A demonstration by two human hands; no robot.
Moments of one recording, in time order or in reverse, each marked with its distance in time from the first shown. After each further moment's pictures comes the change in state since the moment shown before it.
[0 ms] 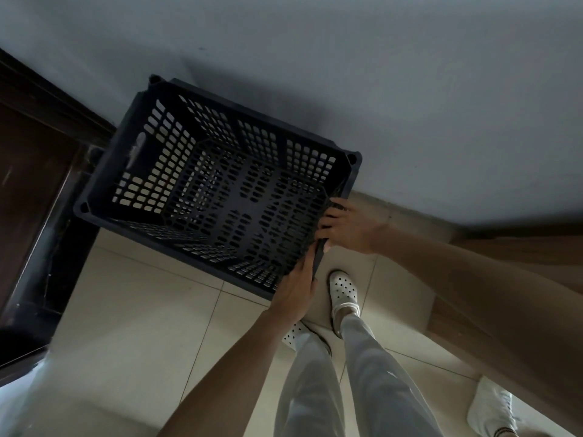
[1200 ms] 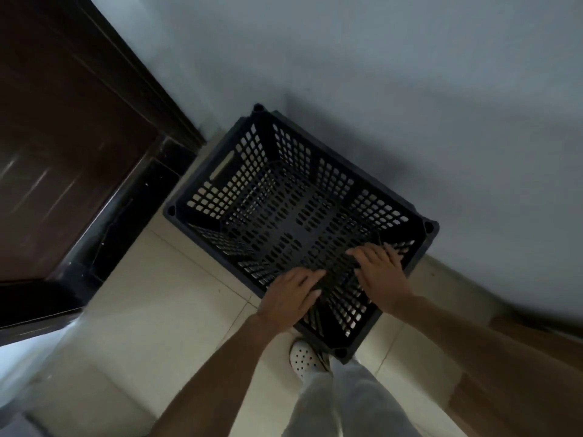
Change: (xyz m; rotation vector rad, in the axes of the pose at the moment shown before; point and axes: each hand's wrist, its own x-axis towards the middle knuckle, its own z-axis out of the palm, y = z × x) left_hand 0.005 -0.113 -0.081 0.142 0.095 0.103; right_hand 0.062 -0.041 -0.044 0.358 0.017 0.451
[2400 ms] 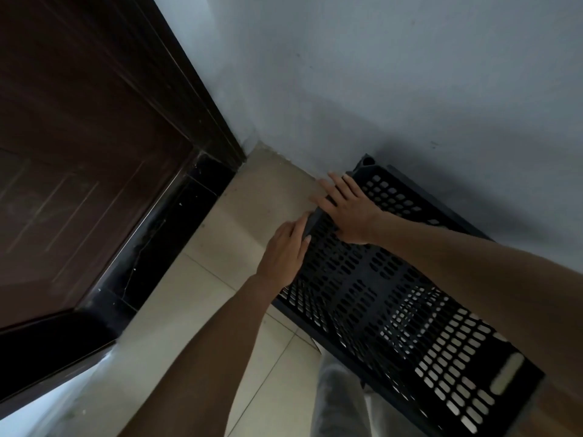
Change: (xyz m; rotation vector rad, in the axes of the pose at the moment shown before) left_hand 0.088 -0.277 -0.140 -0.247 0.121 -0.261; right_hand 0.334 -0.200 -0.089 -0.463 -0.185 -0.336
